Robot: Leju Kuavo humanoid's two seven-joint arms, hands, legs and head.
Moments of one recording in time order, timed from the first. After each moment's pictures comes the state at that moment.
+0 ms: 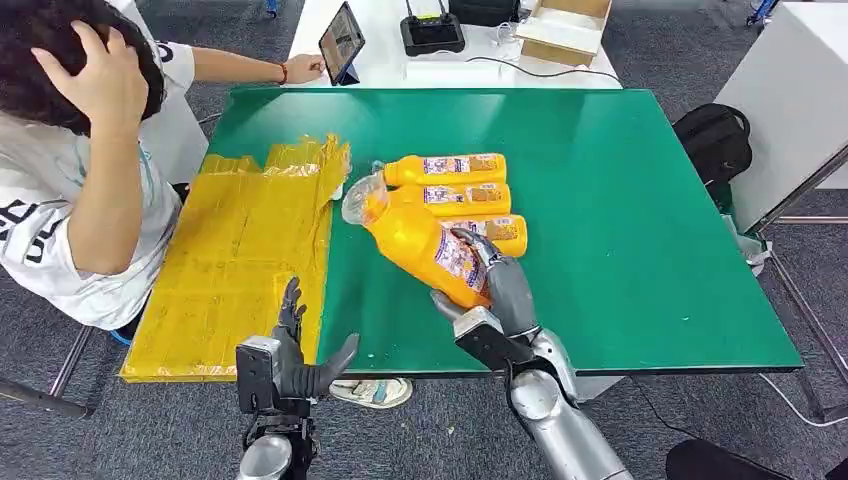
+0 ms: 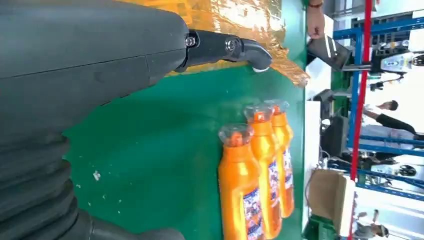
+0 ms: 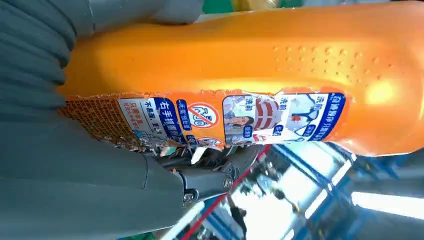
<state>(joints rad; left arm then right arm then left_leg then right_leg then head) -0.01 -0.30 -0.25 -1.23 -0.13 0.25 -0.60 -0.22 0.05 0.34 -1.31 0.37 -0.34 -0.42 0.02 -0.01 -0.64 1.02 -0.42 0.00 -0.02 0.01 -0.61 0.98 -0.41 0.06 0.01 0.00</state>
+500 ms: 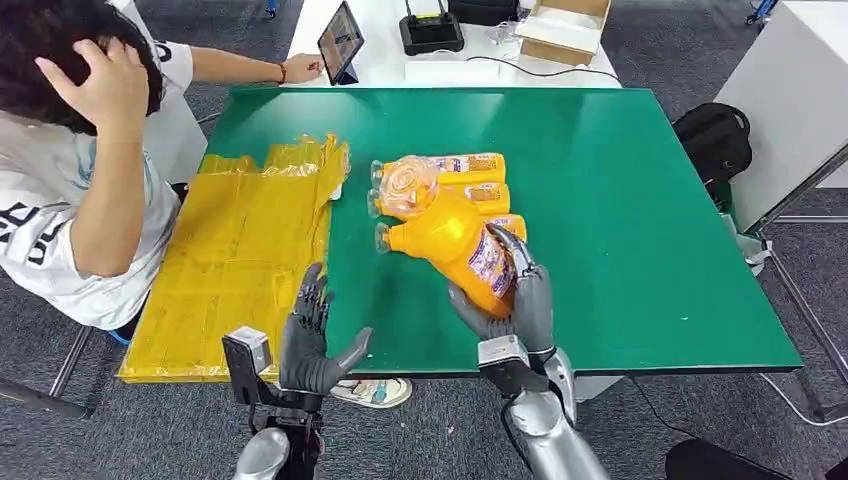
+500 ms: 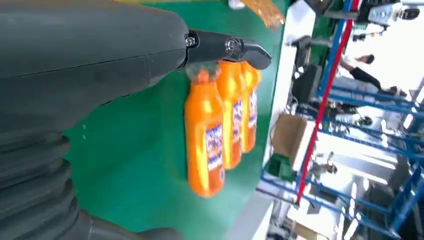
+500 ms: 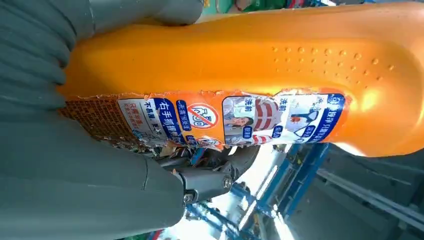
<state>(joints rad) -0.01 -0.29 -0.33 -1.33 0.06 0.06 -0.54 -0.13 0.13 0.27 -1.39 0.34 -0.44 -0.58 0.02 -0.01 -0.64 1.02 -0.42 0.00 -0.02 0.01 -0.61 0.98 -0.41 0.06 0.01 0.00</state>
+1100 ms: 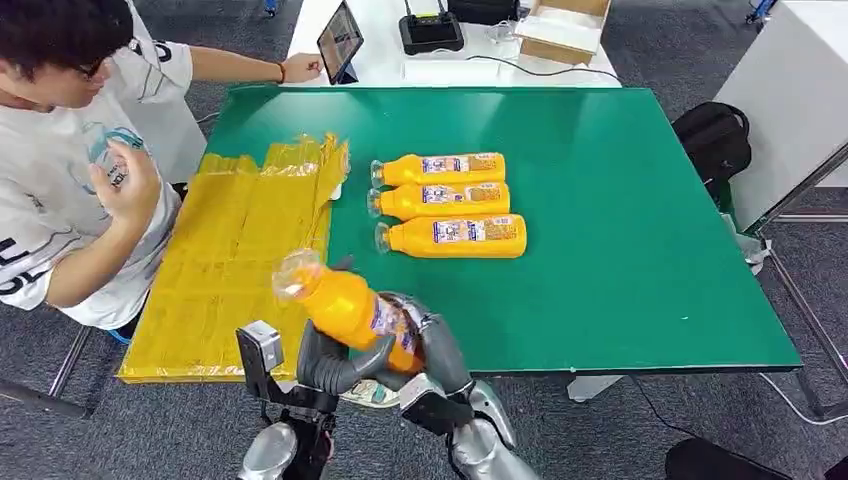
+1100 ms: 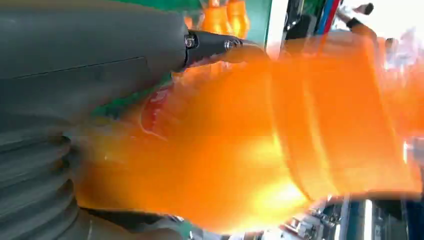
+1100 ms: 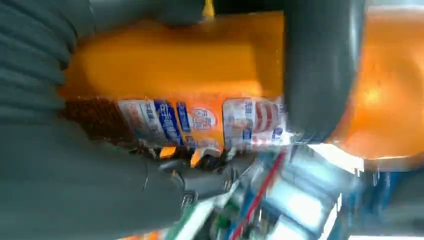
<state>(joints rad) -0.03 -0.28 -0.40 -1.34 0.10 -0.02 -0.51 -0.15 0.24 0.41 -1.03 0.37 -0.29 -0.65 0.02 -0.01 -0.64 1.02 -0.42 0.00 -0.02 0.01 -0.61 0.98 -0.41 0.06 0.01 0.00</state>
